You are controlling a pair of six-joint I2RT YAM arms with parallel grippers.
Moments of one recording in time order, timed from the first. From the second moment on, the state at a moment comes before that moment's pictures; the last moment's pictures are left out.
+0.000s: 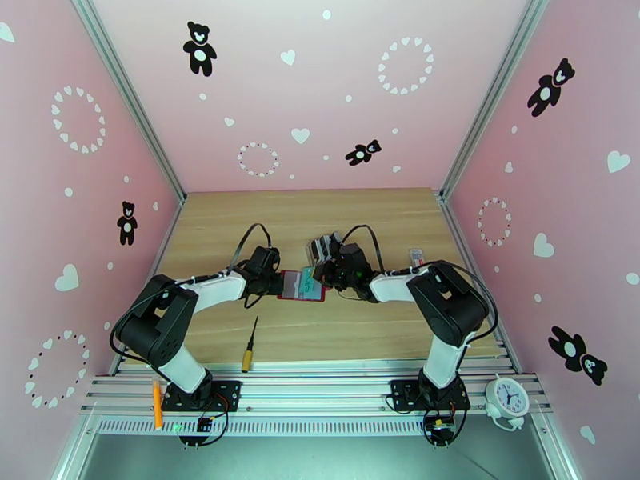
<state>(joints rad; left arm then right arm) -0.49 1.66 0.80 -0.20 0.05 -0.42 0.60 1.82 0.80 0.41 -0.47 1.00</state>
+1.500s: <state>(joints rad) -0.49 1.67 0.80 -0.17 0.12 -0.44 0.61 1.90 0.79 0.53 -0.48 1.03</state>
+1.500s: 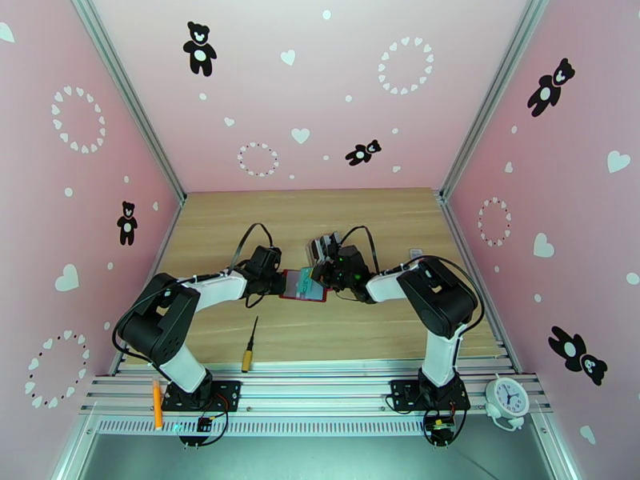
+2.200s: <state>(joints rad) -0.49 1.67 0.81 -0.17 0.12 -0.44 0.63 1.90 0.79 0.51 -0.47 0.99</state>
